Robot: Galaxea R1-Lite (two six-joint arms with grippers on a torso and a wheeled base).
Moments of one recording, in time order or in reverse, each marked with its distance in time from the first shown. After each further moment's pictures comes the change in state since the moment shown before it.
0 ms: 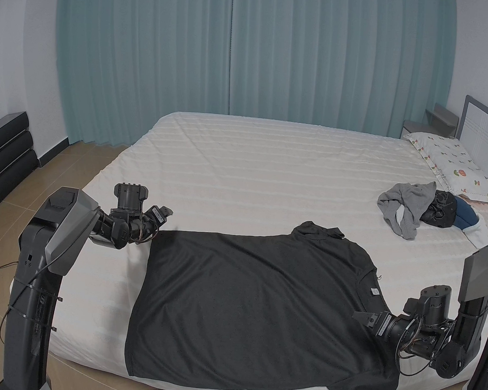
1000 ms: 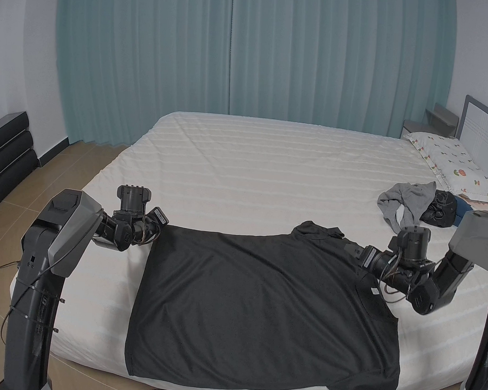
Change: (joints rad) left arm -0.009 0.014 -0.007 -0.011 0.025 -0.010; right arm -0.075 0.073 -0.667 0.401 -0.019 -0.084
